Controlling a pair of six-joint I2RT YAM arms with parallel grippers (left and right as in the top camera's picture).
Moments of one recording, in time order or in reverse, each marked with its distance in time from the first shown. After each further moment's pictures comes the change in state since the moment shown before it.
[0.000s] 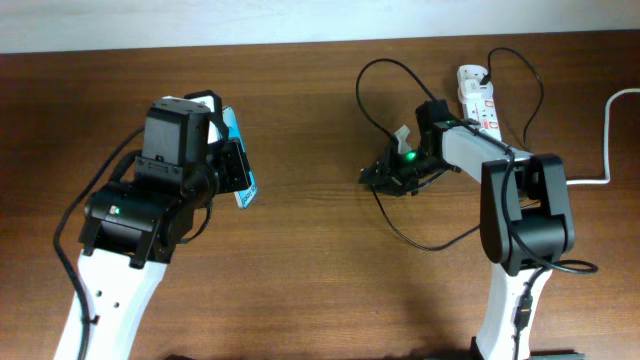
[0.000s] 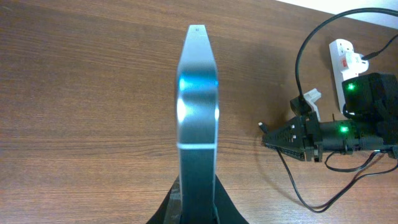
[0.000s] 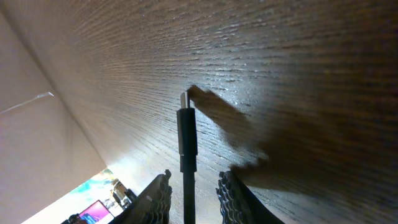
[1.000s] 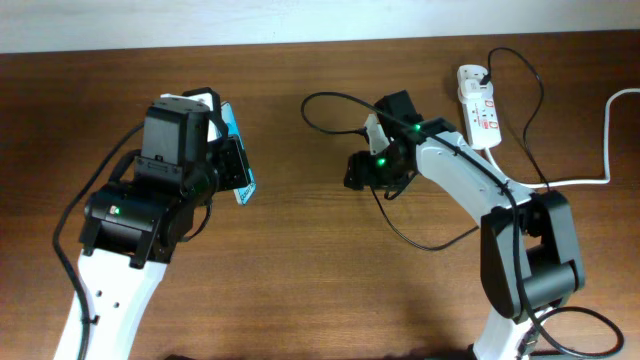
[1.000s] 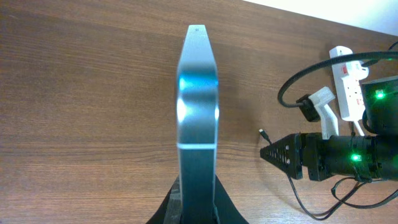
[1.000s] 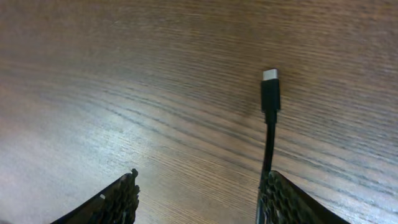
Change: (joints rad) left arm 0.000 0.000 0.000 0.019 -0.016 0.000; right arm 0.207 -0.242 -0.013 -0.050 0.458 -0.145
